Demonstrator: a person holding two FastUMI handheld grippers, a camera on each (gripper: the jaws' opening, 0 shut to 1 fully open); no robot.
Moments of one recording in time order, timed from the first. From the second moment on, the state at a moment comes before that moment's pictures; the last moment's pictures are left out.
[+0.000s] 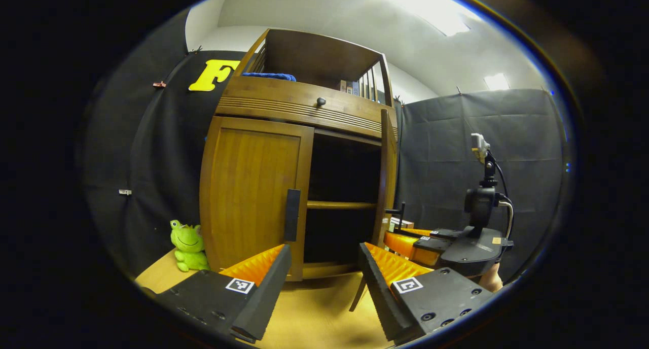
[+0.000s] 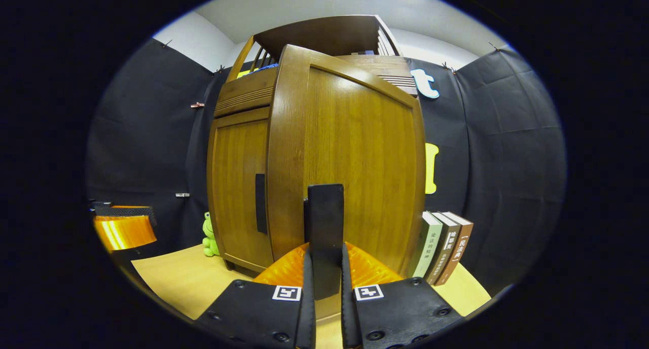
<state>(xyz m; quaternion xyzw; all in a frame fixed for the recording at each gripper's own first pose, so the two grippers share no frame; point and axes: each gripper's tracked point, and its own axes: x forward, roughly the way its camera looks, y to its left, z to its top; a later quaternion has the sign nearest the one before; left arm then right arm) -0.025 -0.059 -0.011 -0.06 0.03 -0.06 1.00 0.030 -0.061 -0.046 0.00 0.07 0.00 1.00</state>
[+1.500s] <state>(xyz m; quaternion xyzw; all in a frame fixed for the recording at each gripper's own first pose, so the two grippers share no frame) 0.018 -0.137 -0.040 -0.07 0.05 -0.06 0.99 -0.061 -0.220 -0.022 -0.04 0.05 -0.10 0.99</state>
